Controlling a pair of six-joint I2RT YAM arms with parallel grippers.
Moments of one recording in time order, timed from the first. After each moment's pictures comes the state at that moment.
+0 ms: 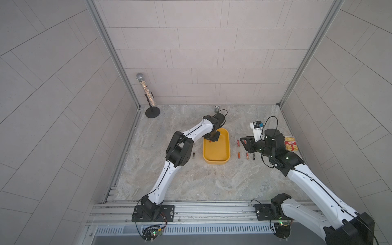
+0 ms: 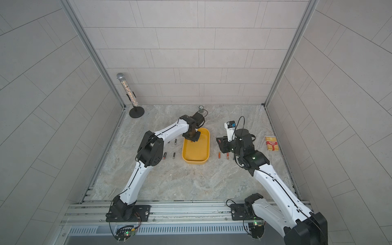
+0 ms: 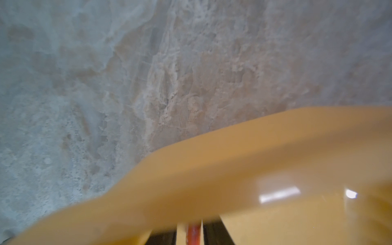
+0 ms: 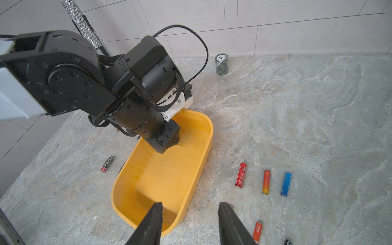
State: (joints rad) left arm -0.65 2.46 2.13 -1.04 -0.11 -0.29; right arm 0.33 0.94 0.78 -0.34 -0.15 0.24
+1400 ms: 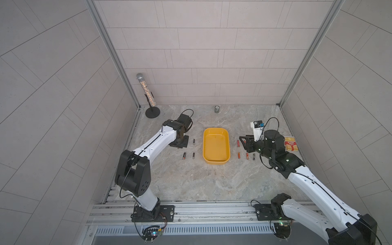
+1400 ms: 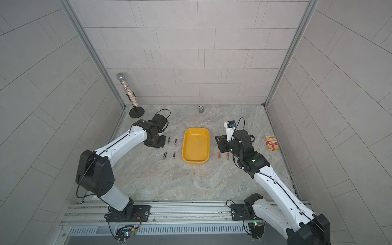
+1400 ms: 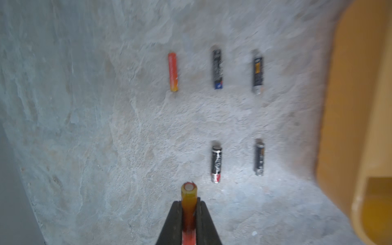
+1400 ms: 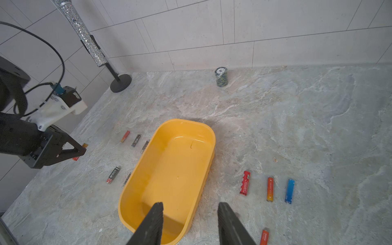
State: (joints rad) left arm -0.39 1.65 1.28 -1.04 -0.19 -0.27; right arm 0.39 0.92 0.77 -0.30 -0.08 0.29
